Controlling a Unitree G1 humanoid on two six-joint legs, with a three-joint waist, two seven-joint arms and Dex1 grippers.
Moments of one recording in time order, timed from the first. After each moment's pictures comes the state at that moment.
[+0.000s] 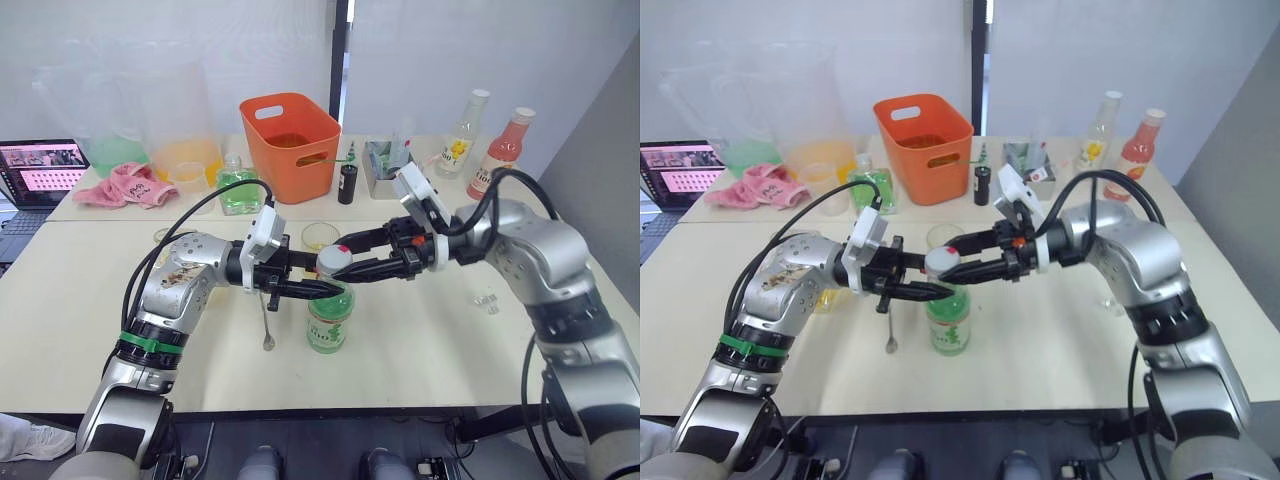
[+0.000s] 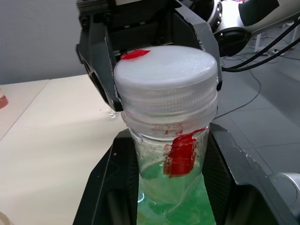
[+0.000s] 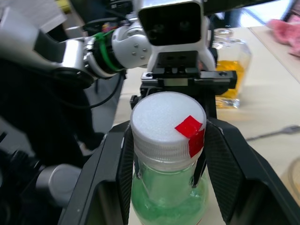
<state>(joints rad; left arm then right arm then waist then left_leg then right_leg) -0.74 0.51 -0.14 0.10 -0.51 0.31 -1.41 -1.00 -0.64 0.27 0.08 0.64 0.64 1.41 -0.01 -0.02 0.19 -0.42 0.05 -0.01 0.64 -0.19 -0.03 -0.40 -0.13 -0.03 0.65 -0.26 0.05</state>
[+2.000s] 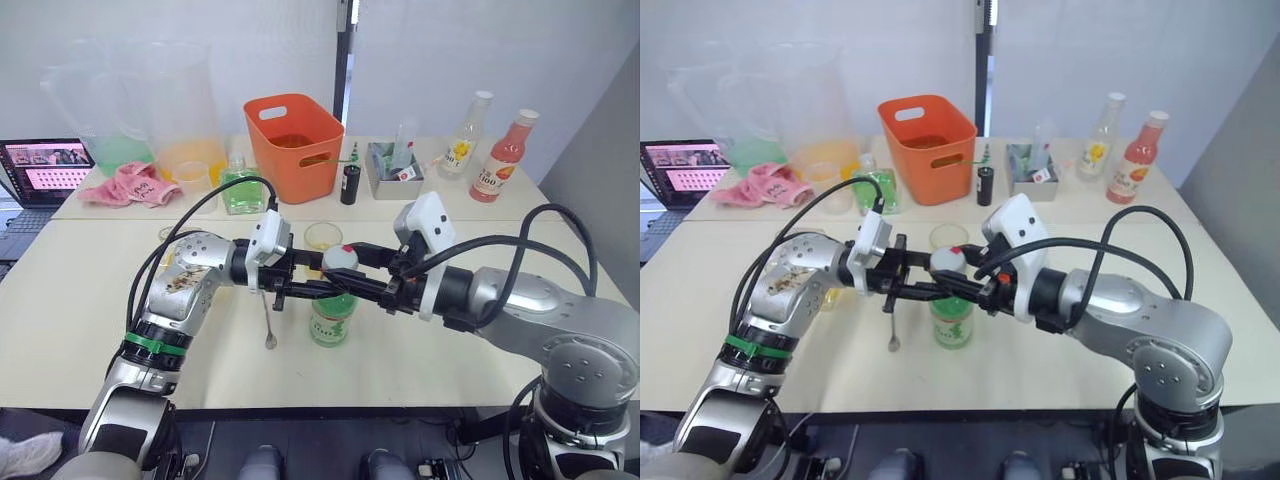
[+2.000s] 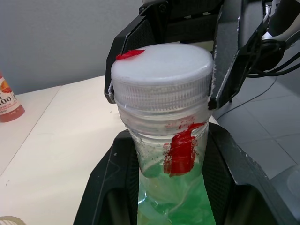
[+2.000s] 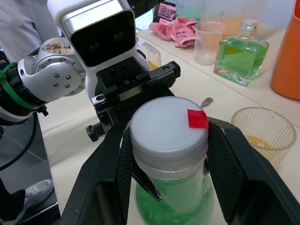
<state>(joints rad) -0.73 0.50 -0.16 0.11 -0.47 0.20 -1.38 -0.63 -0.51 -0.09 -0.74 1.00 1.22 0.26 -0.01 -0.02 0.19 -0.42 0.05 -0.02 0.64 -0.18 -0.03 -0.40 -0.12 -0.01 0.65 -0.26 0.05</state>
